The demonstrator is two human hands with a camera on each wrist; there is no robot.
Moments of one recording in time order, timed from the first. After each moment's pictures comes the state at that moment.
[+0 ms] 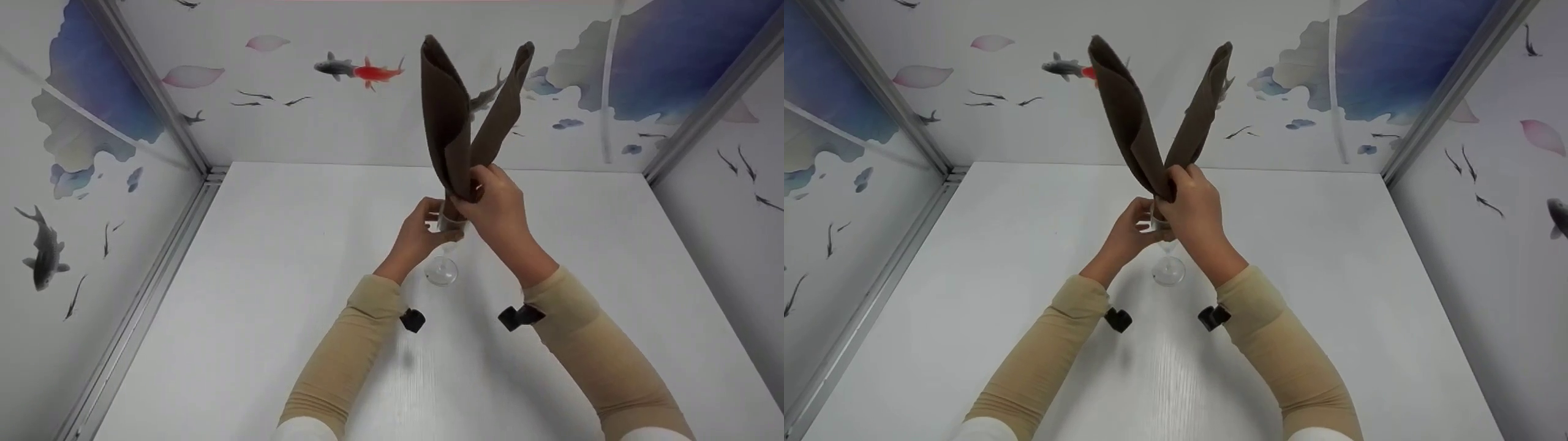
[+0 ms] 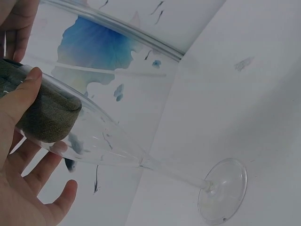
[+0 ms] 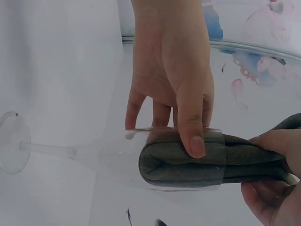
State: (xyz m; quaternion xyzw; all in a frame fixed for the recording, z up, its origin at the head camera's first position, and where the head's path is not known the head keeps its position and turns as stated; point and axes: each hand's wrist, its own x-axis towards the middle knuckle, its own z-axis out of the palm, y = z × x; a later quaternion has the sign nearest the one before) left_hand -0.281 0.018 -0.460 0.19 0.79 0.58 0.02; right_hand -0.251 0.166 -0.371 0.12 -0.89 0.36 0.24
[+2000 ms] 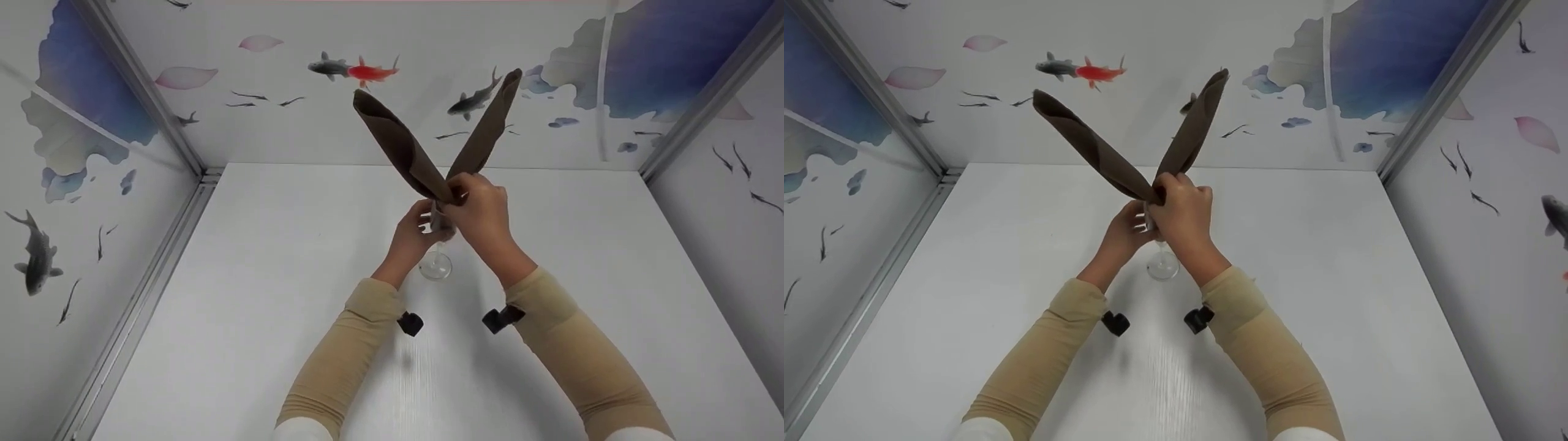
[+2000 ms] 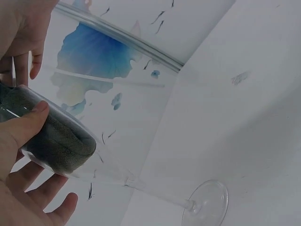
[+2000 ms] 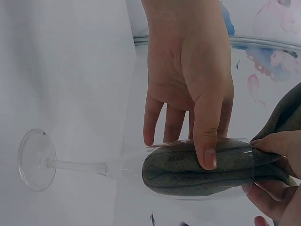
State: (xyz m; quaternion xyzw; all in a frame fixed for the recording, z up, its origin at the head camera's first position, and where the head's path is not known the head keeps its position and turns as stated) left_hand -0.285 0.020 -0.466 0.15 0.78 0.61 0.03; right_hand -0.264 0.158 -0.389 0.11 -0.90 0.33 0.26
